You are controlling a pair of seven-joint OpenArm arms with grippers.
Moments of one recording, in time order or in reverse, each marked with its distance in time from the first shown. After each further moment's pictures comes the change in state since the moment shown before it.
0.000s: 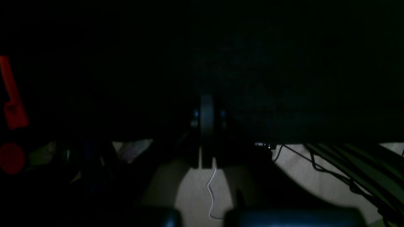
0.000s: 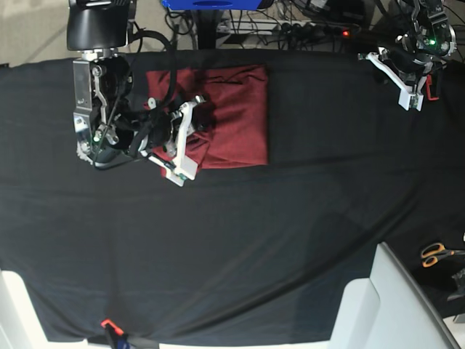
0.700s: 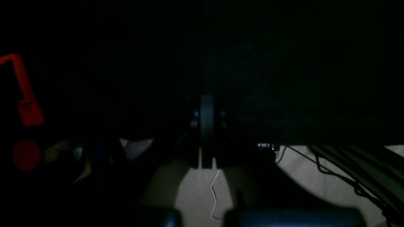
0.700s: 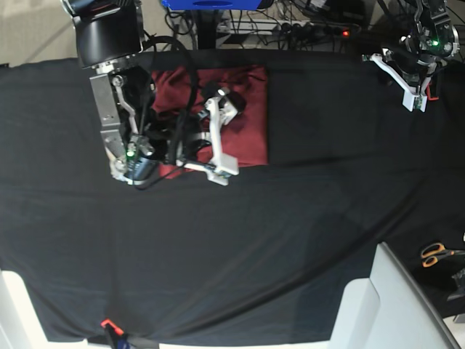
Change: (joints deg) left arm -0.2 -0.7 -0.5 0.0 0.0 0.0 0.0; right arm 4.2 0.2 -13.9 0.0 0.2 0.0 -4.4
